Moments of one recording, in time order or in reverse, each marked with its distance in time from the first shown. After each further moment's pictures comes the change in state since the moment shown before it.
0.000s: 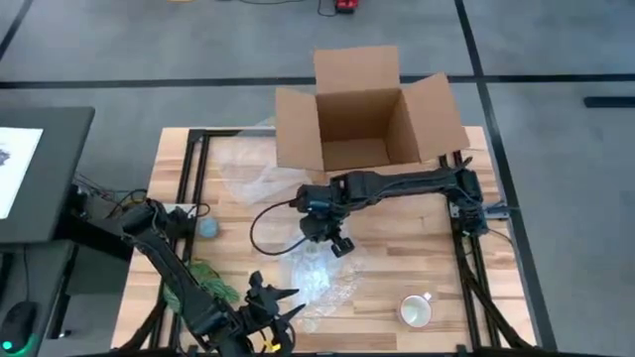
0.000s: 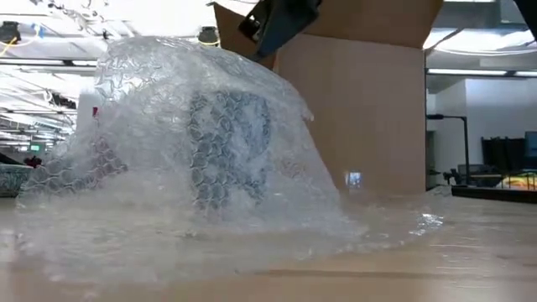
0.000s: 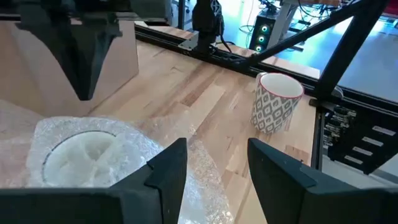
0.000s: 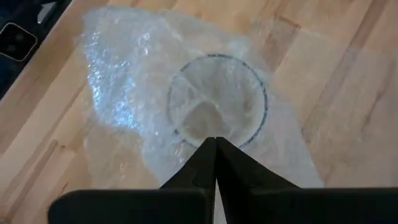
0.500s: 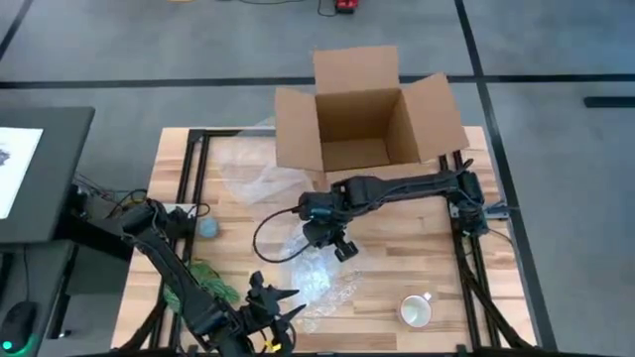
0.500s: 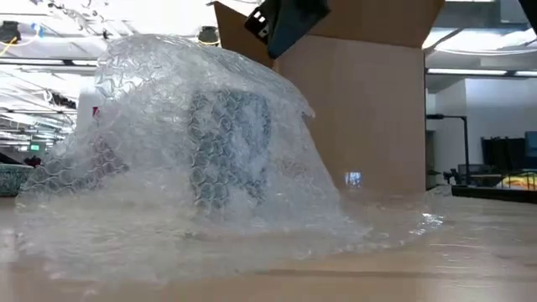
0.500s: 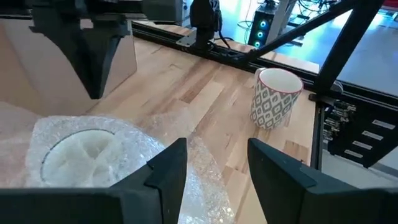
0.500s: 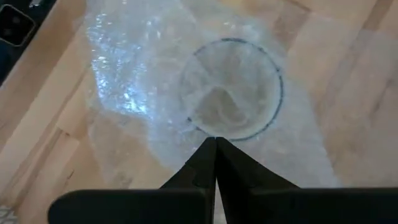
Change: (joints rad) left arm 0.002 0.000 0.000 0.000 0.016 0.018; right arm 0.032 0.004 0.000 -0.029 0.052 0.034
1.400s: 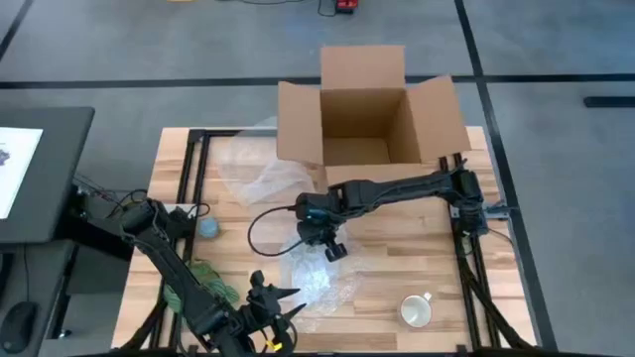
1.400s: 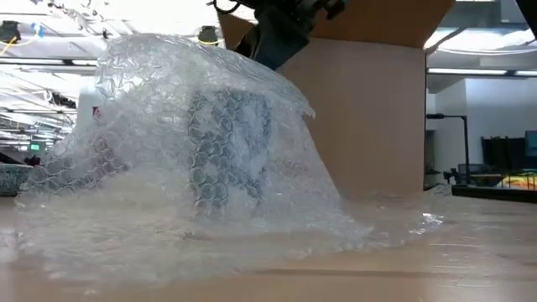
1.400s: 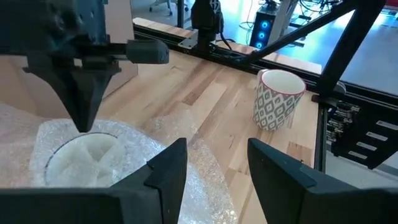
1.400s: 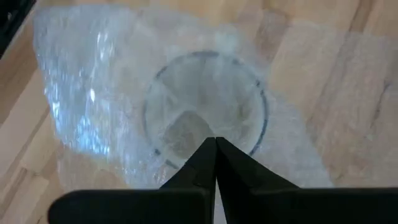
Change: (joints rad) left arm 0.005 0.000 0.000 0.000 -0.006 0.011; right arm -0.028 0.003 -0.136 0.225 0.000 0.056
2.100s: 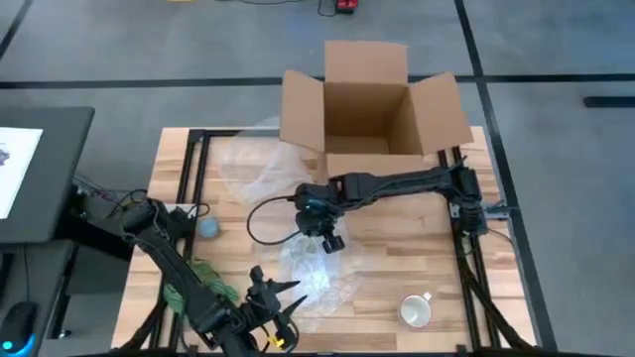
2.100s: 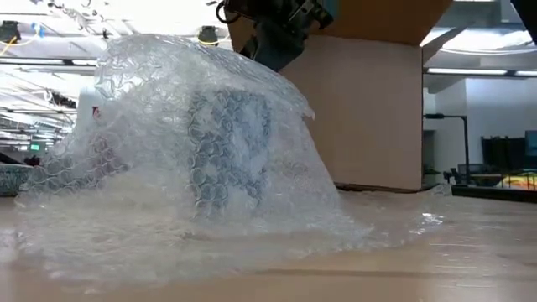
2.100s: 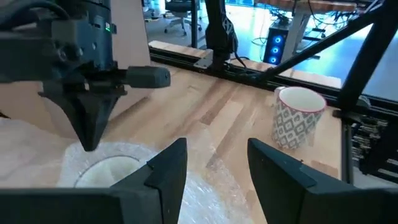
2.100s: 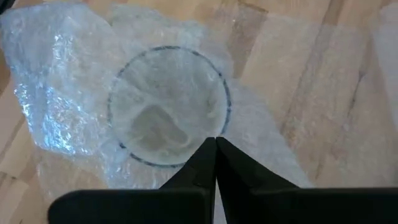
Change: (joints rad) left arm 0.017 0.000 0.000 -0.010 -0.091 0.048; right arm -0.046 0.000 0.001 0.004 0.000 -0.028
